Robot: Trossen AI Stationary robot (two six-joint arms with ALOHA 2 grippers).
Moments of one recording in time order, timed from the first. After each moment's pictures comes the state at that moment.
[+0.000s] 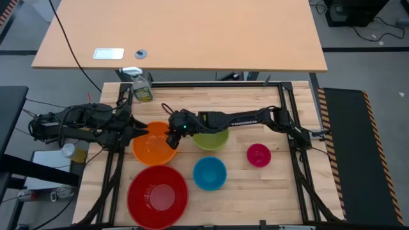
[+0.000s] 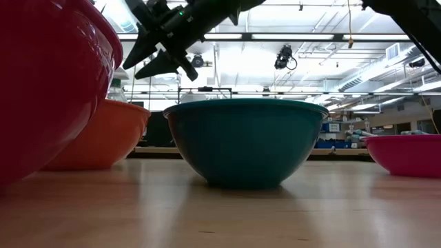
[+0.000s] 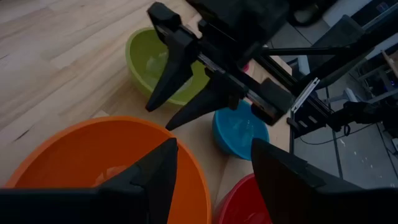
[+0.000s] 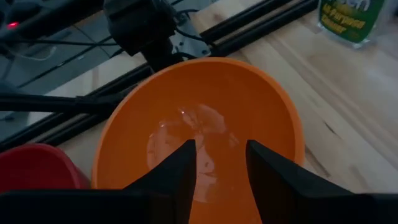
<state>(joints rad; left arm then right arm) -0.04 0.49 0.83 -0.82 -0.07 -0.69 -0.03 2.22 1.96 -0.34 0.09 0.47</state>
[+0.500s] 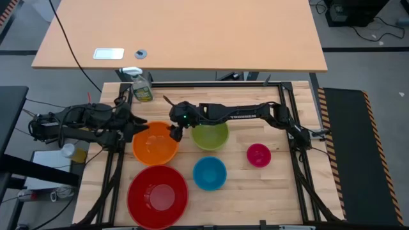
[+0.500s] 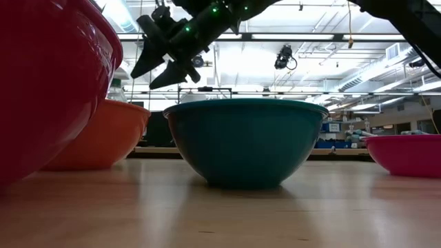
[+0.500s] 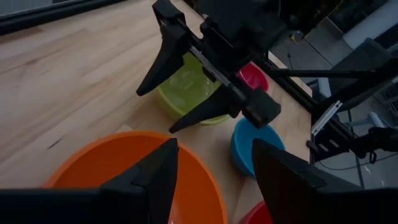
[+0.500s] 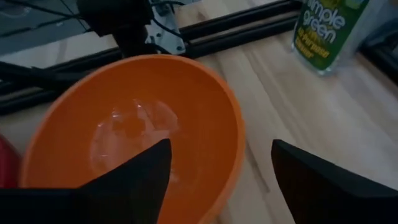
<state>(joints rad) -0.04 0.49 0.83 -0.82 -0.19 -0.72 -0.09 2.22 1.96 -0.36 0.08 0.22</state>
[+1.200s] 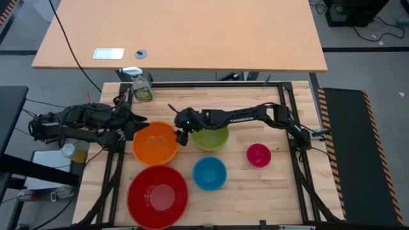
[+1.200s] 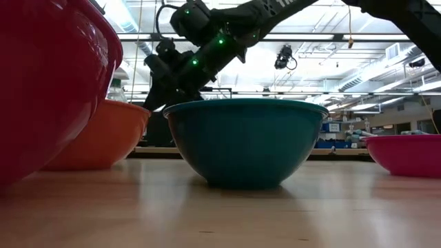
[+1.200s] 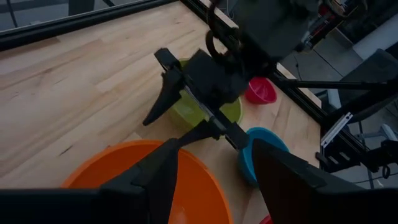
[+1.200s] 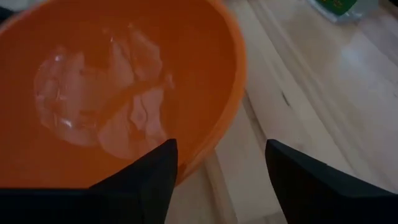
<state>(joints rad) -0.04 0.49 0.83 -0.81 -0.25 -0.72 -0.09 2.22 1.74 -0.21 0.06 0.20</state>
